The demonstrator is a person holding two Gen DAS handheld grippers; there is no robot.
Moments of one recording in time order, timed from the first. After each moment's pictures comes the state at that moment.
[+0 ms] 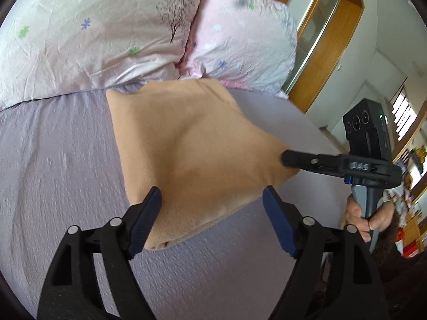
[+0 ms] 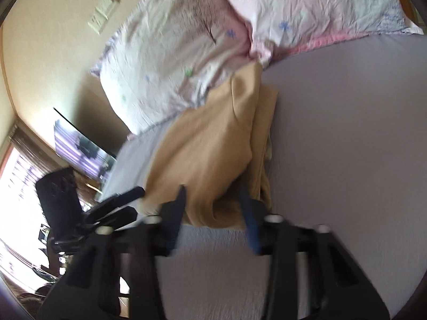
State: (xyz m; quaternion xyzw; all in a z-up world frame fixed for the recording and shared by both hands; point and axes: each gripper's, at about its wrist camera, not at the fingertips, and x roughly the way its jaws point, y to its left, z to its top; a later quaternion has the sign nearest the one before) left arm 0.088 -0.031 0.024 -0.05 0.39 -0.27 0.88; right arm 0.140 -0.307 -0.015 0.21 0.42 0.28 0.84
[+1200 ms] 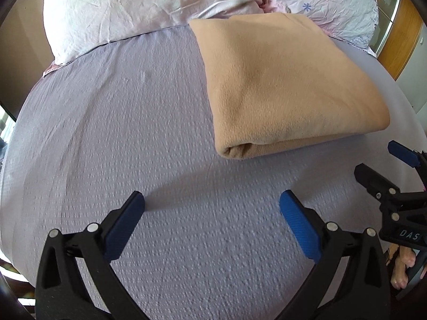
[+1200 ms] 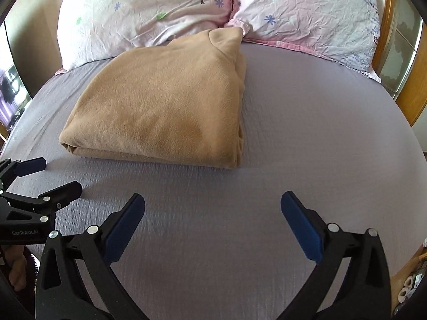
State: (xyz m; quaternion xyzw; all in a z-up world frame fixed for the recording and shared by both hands) left arm 0.063 -0.031 -0.020 0.03 0.51 -0.03 0.86; right arm 0.082 -0.244 -0.043 -0.03 0.45 0.09 0.89
